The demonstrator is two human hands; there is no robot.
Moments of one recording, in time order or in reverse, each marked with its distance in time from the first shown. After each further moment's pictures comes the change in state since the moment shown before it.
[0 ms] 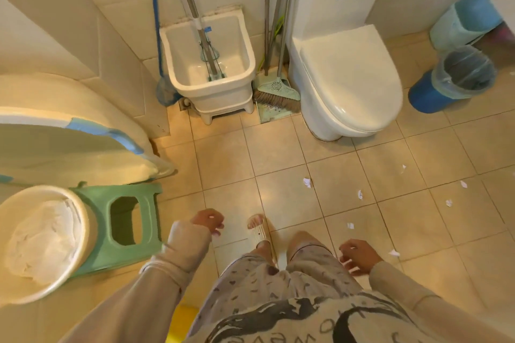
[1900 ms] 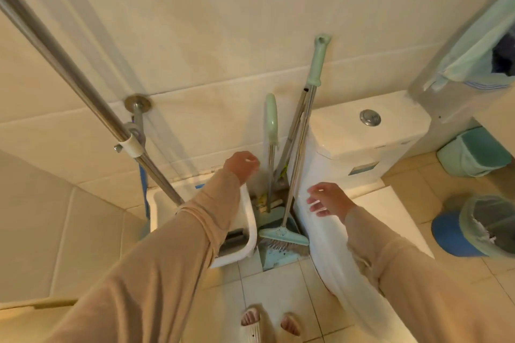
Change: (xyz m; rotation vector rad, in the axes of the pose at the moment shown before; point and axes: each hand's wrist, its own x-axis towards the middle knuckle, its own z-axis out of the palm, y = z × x) left_hand 0.217 0.619 -0.162 0.121 0.173 0.531; right_hand 0.087 -0.650 -0.181 0.156 0.014 -0.492
